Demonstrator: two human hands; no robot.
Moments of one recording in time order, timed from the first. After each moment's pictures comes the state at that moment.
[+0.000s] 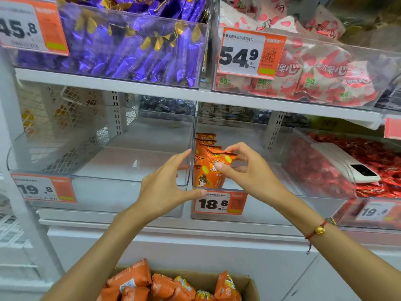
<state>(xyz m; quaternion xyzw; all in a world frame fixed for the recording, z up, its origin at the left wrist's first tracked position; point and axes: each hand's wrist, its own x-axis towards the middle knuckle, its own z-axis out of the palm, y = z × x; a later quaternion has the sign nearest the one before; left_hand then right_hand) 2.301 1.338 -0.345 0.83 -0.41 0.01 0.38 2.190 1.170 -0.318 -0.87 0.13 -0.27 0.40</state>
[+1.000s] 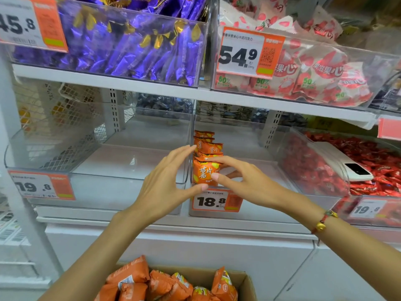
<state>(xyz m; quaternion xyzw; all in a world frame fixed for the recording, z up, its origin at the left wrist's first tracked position) 2.303 1.338 -0.353 0.78 -0.48 0.06 0.40 2.183 1.166 -0.321 -0.95 0.06 -0.15 0.28</state>
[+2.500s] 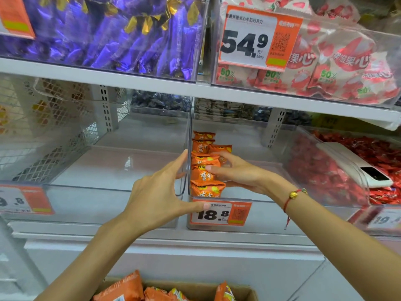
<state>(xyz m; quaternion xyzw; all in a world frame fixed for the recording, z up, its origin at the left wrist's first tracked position) 2.311 1.327 -0.344 0.85 -0.44 0.03 0.27 2.245 1.127 -0.328 -0.81 0.19 -0.01 0.56</state>
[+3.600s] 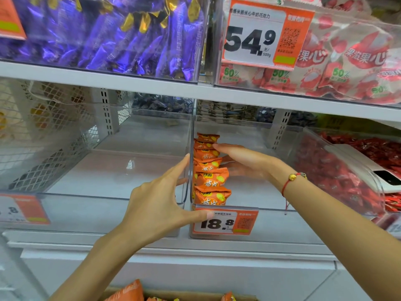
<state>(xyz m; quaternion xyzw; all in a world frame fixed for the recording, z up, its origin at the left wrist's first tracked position) 2.311 1.328 -0.344 0.86 -0.43 0.01 0.29 2.277 1.102 -0.314 -0.79 0.23 -0.02 0.57</state>
